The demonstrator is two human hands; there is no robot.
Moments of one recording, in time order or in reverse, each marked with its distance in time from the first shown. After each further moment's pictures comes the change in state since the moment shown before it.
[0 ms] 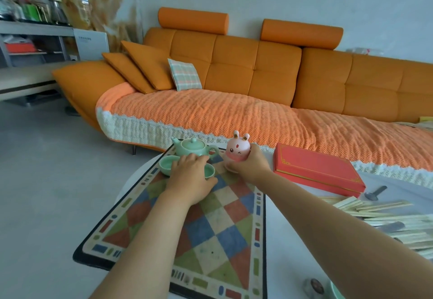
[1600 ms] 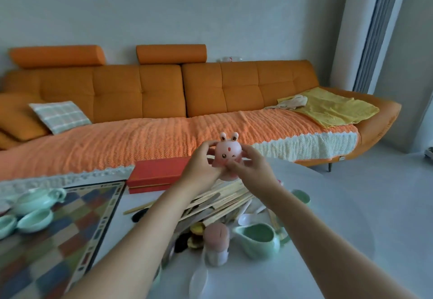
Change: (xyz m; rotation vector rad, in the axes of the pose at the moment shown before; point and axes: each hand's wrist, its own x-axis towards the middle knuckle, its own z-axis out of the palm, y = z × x) left_hand -0.032 0.399 0.021 -0.965 -0.272 0.308; right_hand -0.187 0.109 -0.338 0.247 0.404 -0.123
